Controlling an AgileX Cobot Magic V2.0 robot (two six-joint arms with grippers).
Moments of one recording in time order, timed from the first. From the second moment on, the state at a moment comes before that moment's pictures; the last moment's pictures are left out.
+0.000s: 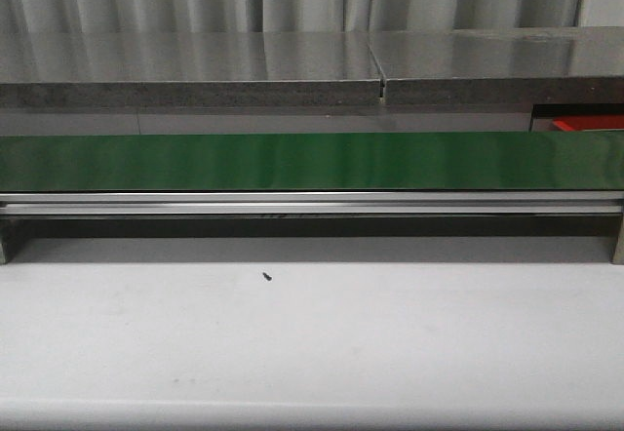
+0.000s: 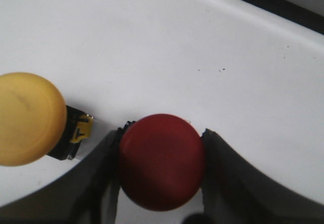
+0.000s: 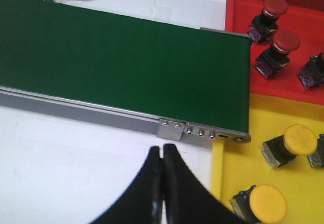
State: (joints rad) left arm 0.29 2.39 -2.08 -0.20 0.72 0.05; right arm -0.07 0.91 -0.80 0.17 0.63 -0.26
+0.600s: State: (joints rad) left arm 0.19 2.05 -2.01 -0.22 0.85 0.09; right arm -0.07 0.91 -0.80 0.17 0.63 -0.26
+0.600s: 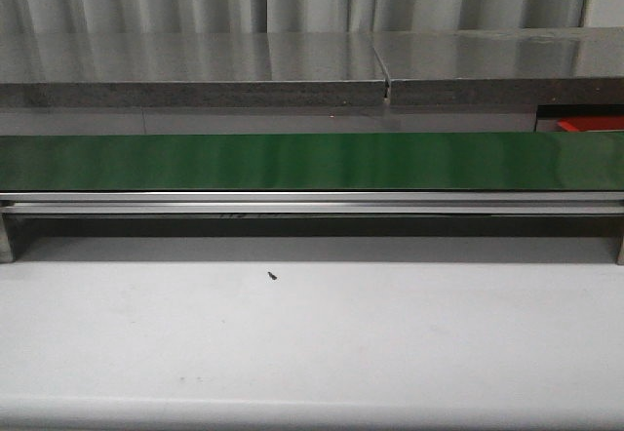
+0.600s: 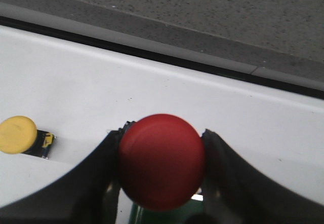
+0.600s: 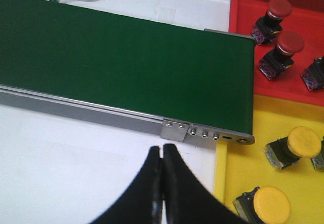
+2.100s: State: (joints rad) left arm 0.11 1.79 -1.32 -0.41 0.53 0.17; right arm -0.07 0.91 -0.80 0.17 0.63 -0.26
